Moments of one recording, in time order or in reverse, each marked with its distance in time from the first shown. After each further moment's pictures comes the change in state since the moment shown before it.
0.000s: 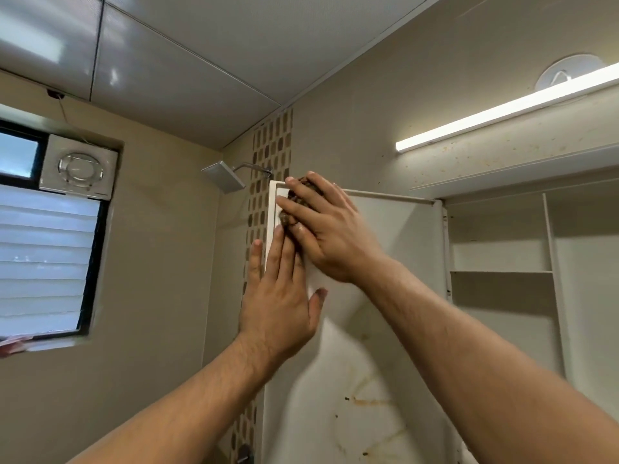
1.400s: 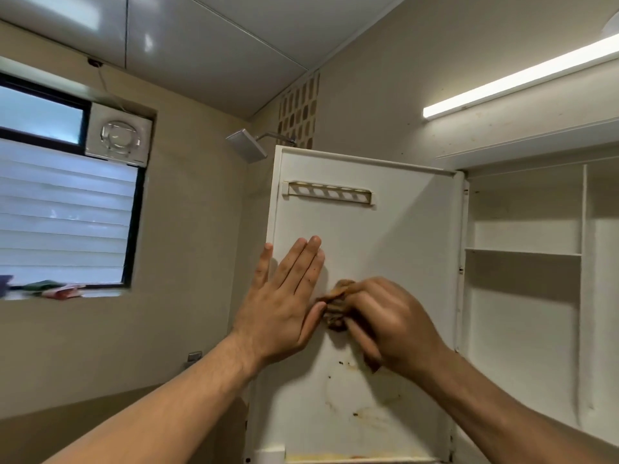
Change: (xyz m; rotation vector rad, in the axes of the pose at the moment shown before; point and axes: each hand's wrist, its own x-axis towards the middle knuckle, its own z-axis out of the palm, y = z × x) left_hand -0.054 0.008 0.015 -0.072 0.075 0.205; right_hand -0.165 0.003 0.015 0.223 0.111 -0.147
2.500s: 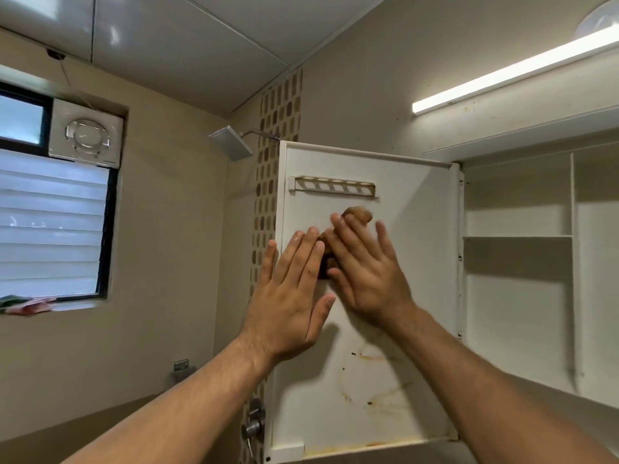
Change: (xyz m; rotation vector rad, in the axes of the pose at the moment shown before) left_hand -0.004 -0.007 0.004 -0.209 0.085 -0.040; right_hand 0.037 0.015 0.051 -0.350 0.036 0.082
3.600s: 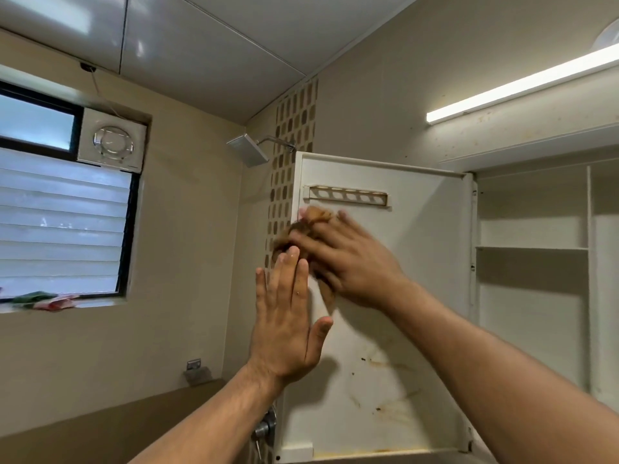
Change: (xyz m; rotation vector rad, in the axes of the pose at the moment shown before) left_hand -0.033 0.006 0.003 -0.142 0.111 -0.190; right_hand 0.060 -0.010 -0.008 0.055 -0.199 -0.168
